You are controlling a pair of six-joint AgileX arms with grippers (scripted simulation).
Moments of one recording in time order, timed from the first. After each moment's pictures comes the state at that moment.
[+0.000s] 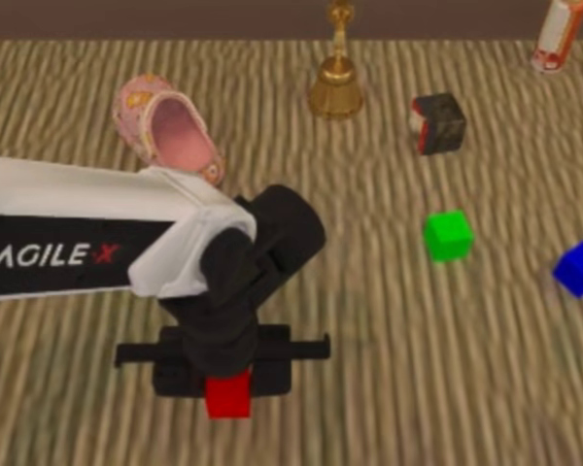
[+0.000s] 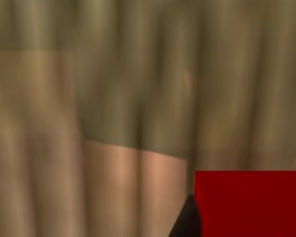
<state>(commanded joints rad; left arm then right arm) -0.77 1.82 1.04 -0.76 -0.02 -0.76 0.00 0.00 0.00 0.00 0.00 0.00</state>
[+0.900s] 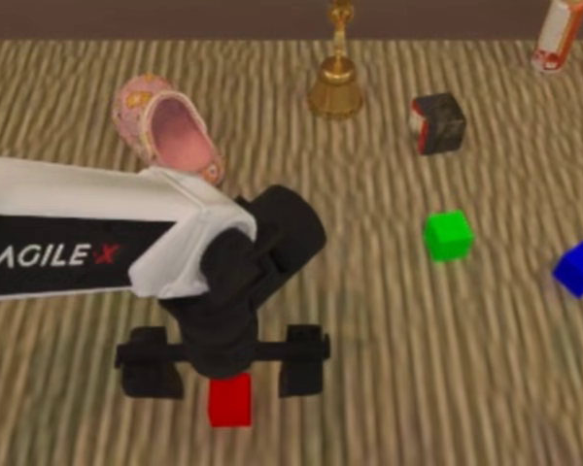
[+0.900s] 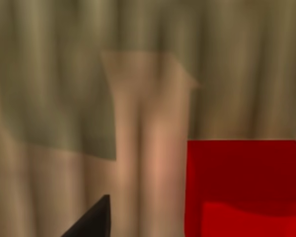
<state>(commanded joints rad) -0.77 1.82 1.04 -0.76 -0.02 -0.76 0.00 0.00 0.00 0.00 0.00 0.00</state>
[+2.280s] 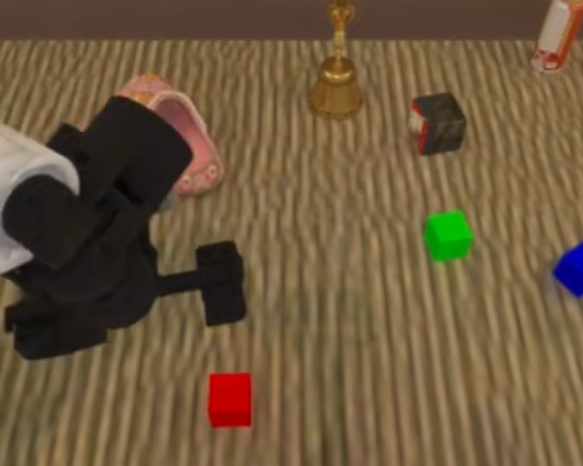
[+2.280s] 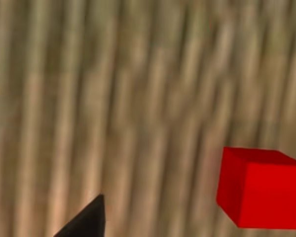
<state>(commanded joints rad) -0.61 1.41 0.96 -0.85 -0.04 -0.72 0.07 0.38 0.36 -0.23 0.00 0.03</state>
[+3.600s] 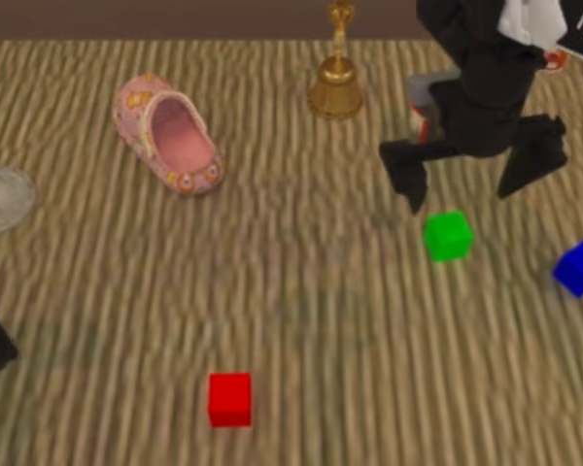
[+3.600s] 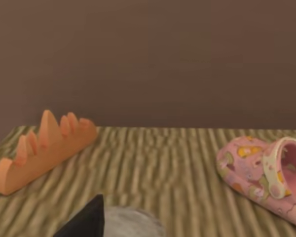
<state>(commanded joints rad) 0.02 0.01 0.00 -0.01 0.00 -0.01 0.38 2.26 1.93 -1.23 0.00 0.17</state>
